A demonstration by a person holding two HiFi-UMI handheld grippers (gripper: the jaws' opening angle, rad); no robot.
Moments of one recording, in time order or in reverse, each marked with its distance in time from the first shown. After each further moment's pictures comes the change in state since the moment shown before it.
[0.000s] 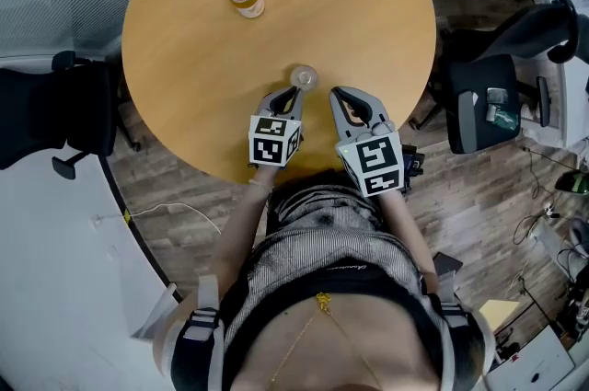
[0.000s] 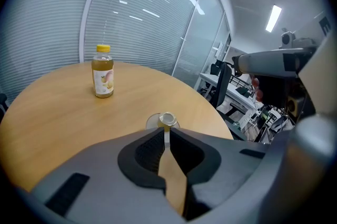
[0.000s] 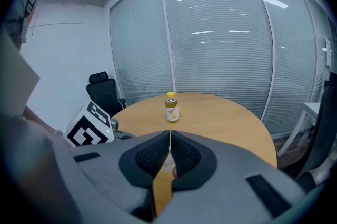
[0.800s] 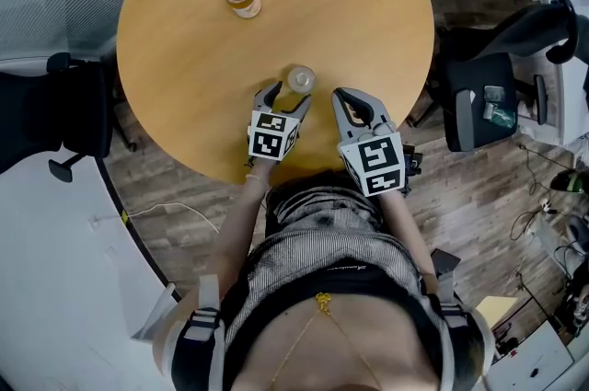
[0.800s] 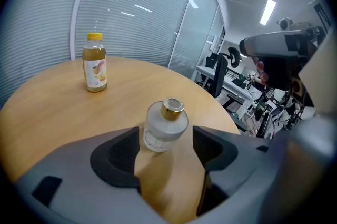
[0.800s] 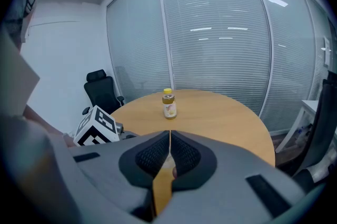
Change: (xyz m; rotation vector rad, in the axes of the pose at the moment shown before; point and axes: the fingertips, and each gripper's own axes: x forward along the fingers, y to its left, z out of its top) left arm 0.026 0.008 -0.024 0.067 0.053 -0.041; right arm 0.003 -0.007 -0.010 0.018 0.032 -0.011
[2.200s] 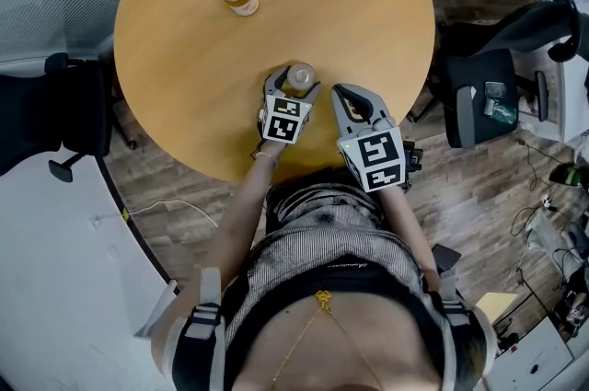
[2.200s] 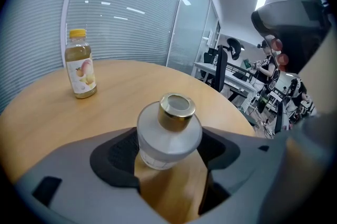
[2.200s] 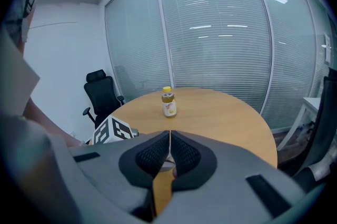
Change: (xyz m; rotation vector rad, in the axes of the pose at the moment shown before) left arm 0.045 0.002 0.010 0.094 -0.006 0.033; right arm 0.006 -0.005 -0.001 0.014 0.017 0.010
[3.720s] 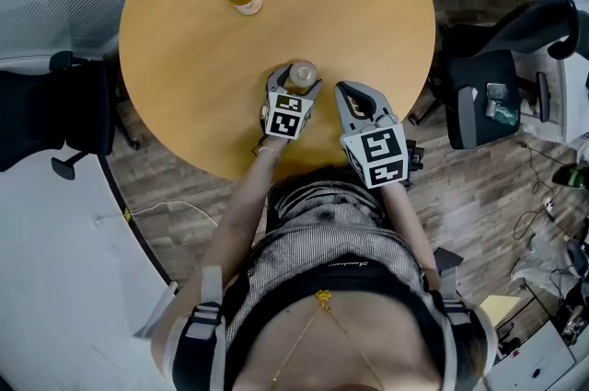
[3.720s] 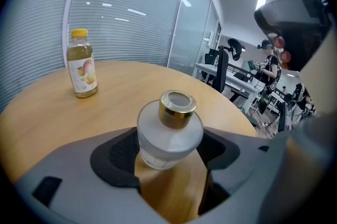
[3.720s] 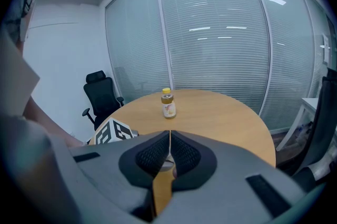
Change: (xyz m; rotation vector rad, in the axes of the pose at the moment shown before) left arm 0.003 0.002 -0.001 0.005 -0.024 0.015; right arm -0.006 -0.002 -0.001 0.003 -0.019 -0.009
